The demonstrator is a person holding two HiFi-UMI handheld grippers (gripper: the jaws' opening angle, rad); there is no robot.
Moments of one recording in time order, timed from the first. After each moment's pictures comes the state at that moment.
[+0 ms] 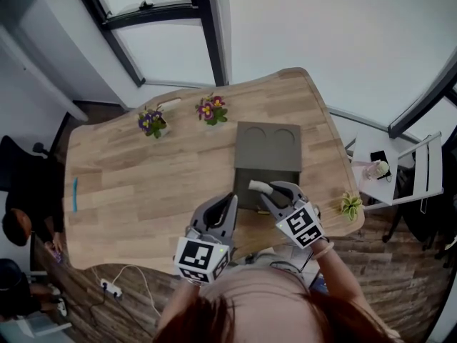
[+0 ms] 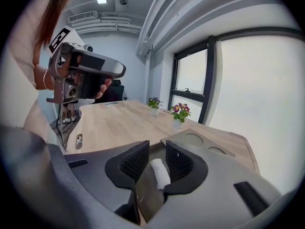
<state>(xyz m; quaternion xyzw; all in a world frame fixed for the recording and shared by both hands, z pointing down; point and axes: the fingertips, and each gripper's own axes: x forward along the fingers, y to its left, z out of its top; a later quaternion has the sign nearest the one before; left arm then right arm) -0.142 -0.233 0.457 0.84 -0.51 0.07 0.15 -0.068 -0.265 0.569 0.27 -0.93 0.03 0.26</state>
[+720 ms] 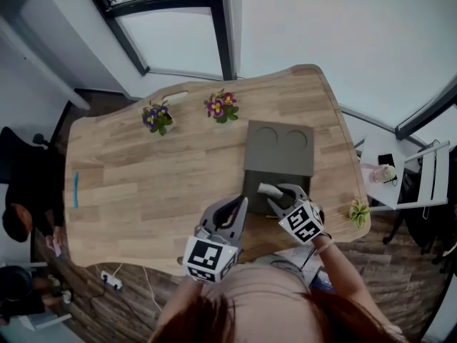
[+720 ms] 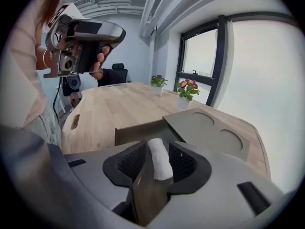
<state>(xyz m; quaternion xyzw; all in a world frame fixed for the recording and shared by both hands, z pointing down) -0.149 -0.253 0.485 0.85 -0.50 0.08 0.17 -0.072 -0.280 0.649 0.23 -0.90 0.05 0.35</state>
